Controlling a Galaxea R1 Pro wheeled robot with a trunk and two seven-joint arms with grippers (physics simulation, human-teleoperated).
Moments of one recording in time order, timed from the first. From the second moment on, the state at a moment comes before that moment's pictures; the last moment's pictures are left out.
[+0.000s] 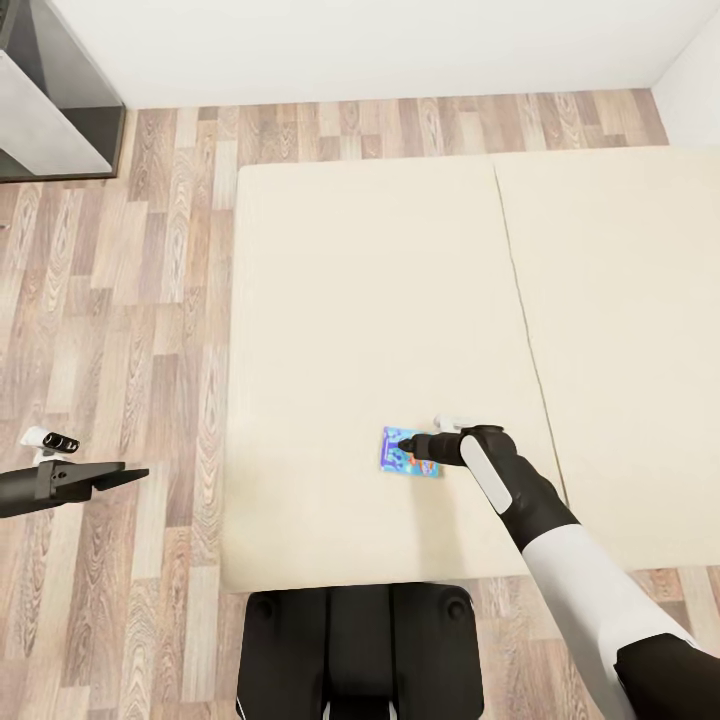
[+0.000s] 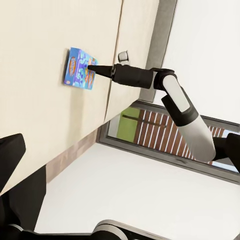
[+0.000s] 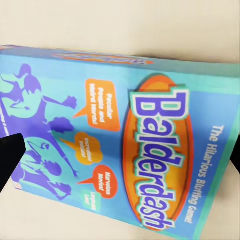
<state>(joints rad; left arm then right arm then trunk) -0.66 0.79 -0.12 -0.93 0.67 0.85 -1.57 -0.89 -0.02 0.26 -0.93 -0.52 0.81 -0.08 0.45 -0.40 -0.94</state>
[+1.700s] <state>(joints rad) -0.66 0.79 -0.12 -0.93 0.67 0.85 -1.57 -0.89 -0.02 0.26 -0.93 -0.52 0.81 -0.08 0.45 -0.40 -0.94</state>
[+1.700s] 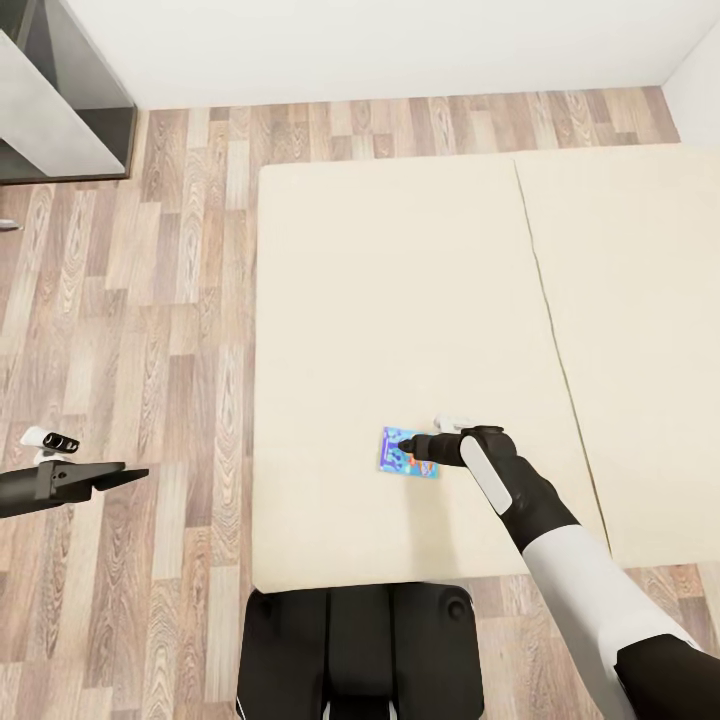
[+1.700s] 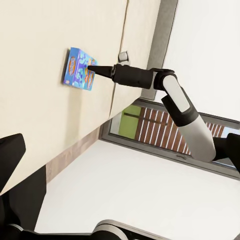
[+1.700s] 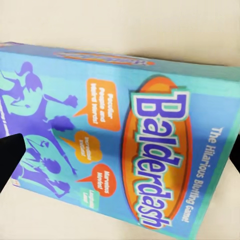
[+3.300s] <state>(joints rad) -0.66 0.79 -0.12 -0.93 0.67 0.85 -1.57 -0.89 -0.02 0.26 -0.93 -0.52 0.81 -0.08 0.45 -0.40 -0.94</state>
